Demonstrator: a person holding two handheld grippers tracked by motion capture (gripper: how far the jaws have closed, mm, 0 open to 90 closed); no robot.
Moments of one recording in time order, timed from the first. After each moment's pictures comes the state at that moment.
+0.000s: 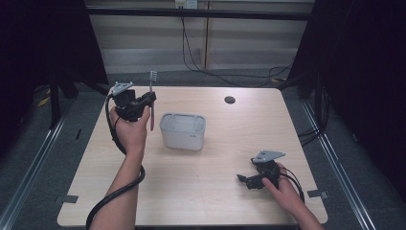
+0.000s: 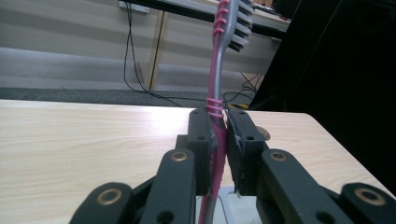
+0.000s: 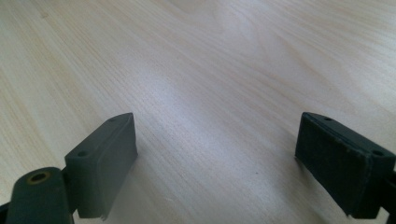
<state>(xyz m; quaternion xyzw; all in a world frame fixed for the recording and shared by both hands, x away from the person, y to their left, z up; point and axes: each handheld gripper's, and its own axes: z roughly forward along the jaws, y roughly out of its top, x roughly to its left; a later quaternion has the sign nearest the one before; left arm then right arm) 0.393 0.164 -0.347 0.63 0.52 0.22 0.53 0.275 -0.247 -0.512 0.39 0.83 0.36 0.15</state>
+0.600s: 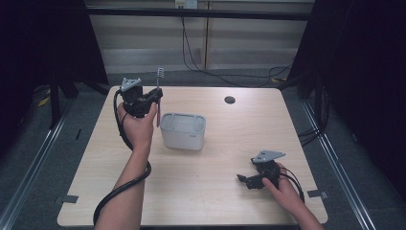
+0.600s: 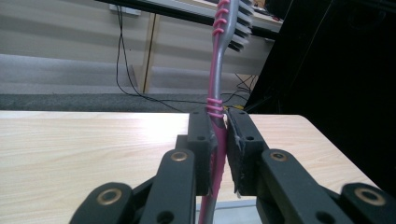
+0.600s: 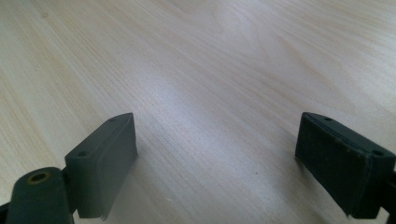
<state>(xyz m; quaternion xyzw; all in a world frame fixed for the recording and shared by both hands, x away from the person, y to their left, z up) 0.404 0.148 -0.347 0.63 0.51 0.22 0.54 0.275 -0.247 -0.512 0.39 0.83 0.36 0.15</state>
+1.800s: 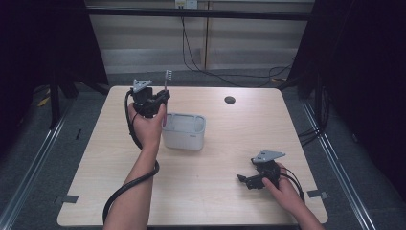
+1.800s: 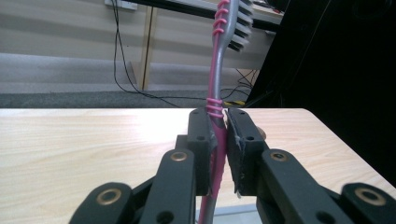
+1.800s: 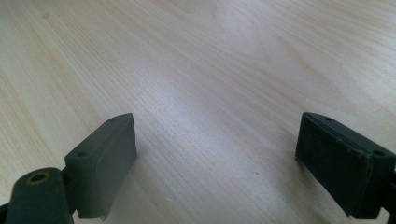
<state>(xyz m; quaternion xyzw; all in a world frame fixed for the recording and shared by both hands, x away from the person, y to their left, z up) 0.415 0.130 -0.365 0.64 0.51 0.22 0.53 0.275 -0.247 -0.512 0.39 0.84 0.36 0.15</state>
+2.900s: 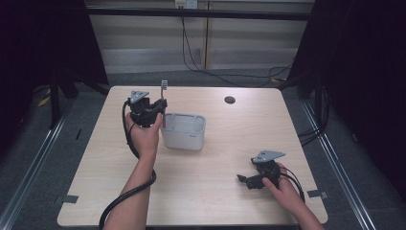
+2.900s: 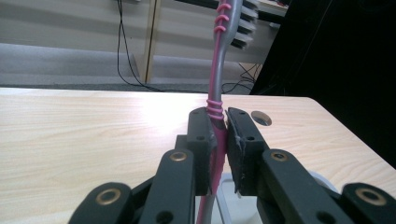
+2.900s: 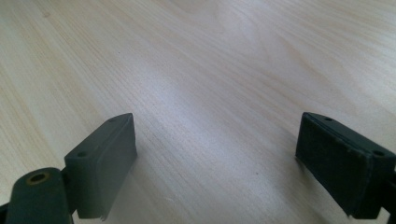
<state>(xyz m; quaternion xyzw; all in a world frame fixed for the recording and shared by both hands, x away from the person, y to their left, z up) 0.400 0.140 -0.387 0.65 0.51 0.22 0.52 0.275 -0.247 -0.512 0.38 0.84 0.36 0.15</state>
